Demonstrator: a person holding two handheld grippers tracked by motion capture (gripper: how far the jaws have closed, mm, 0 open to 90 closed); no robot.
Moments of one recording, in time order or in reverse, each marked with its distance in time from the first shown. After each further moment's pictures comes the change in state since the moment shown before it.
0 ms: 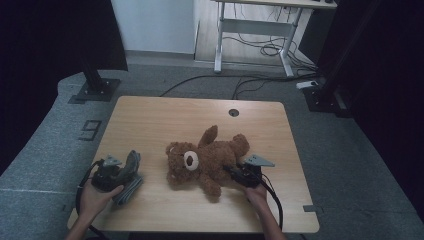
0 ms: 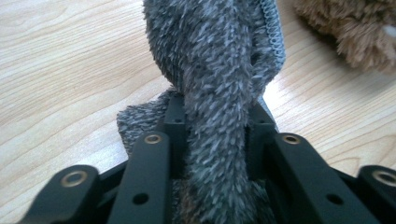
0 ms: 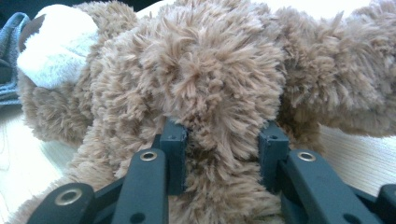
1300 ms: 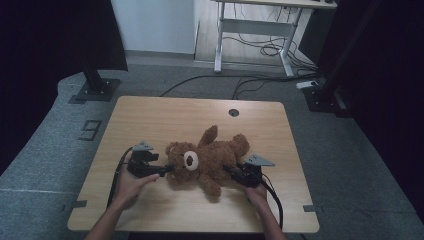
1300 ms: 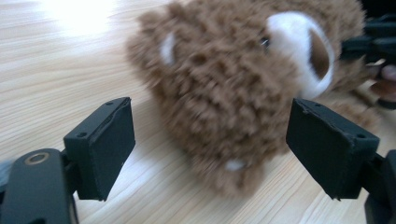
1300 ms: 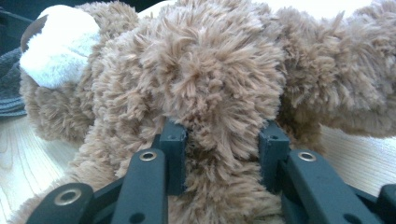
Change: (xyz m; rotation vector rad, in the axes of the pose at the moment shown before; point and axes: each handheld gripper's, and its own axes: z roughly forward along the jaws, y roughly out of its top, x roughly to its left) left arm -0.063 0.074 0.035 -0.147 -0.309 -0.031; right arm -0.001 0.000 0.000 -0.002 0.011 0.002
